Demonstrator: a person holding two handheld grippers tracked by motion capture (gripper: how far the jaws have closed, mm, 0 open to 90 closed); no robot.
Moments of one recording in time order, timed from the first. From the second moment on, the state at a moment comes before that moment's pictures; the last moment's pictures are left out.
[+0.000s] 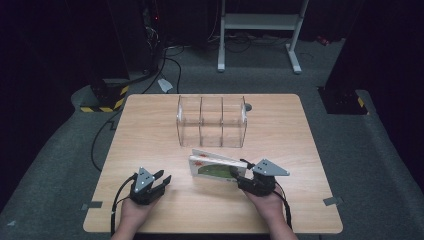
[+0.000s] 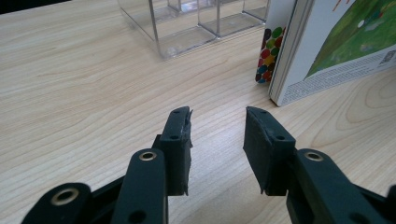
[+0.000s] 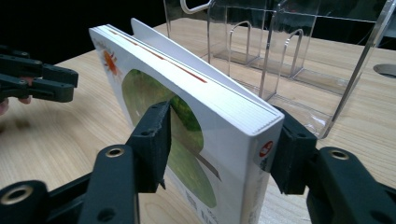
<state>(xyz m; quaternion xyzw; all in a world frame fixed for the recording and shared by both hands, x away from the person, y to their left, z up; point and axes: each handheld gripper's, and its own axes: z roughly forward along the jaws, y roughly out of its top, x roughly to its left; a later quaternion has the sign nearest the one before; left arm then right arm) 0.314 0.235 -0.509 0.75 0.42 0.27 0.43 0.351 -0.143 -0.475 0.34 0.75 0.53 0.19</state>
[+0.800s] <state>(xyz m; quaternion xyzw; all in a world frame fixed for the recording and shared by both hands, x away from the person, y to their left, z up) 0.337 0.265 -0.521 0.74 0.49 0.28 0.37 0.334 -0.138 -0.475 0.31 0.76 0.53 0.19</state>
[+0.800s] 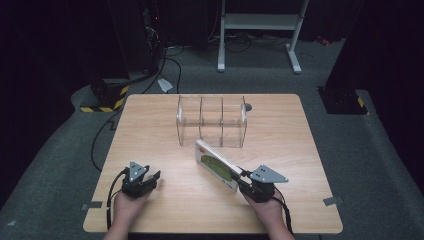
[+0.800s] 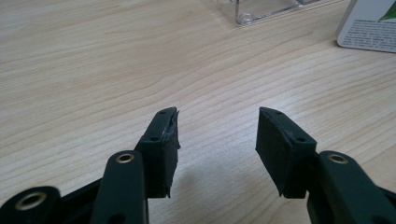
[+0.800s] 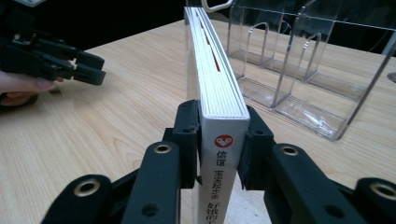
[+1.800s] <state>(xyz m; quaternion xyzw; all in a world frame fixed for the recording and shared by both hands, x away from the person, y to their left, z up) 0.347 0.269 -0.528 0.75 0.51 0.24 0.35 0.317 -0.156 -0.456 0.35 0.74 0.51 0.26</state>
